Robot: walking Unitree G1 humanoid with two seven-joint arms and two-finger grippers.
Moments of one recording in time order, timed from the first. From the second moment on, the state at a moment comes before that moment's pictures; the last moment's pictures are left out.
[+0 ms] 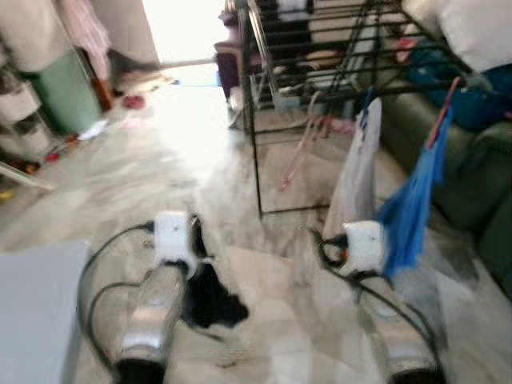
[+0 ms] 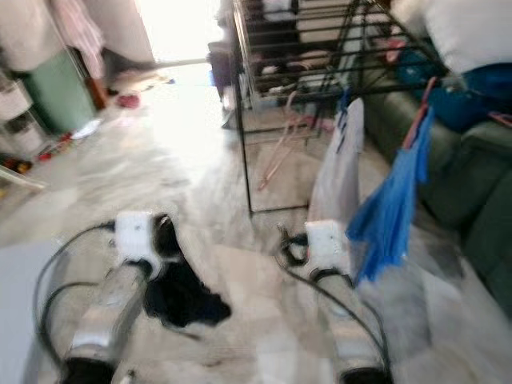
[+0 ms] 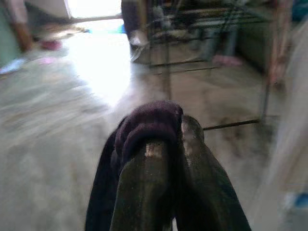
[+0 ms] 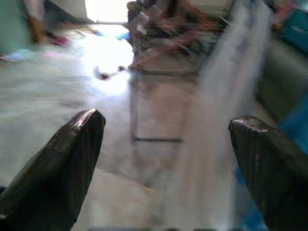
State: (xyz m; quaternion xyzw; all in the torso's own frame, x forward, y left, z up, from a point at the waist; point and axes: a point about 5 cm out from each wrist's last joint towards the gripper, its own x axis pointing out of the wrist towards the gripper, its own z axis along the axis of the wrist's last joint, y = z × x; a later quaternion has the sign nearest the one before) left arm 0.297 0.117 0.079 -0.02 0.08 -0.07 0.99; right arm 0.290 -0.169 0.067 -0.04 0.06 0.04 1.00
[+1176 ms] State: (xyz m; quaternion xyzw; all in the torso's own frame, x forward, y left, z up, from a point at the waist) left arm 0.291 0.123 0.078 -0.04 0.08 -0.06 0.99; right arm 0.304 -0.160 0.089 -0.05 0.02 0.04 1.00
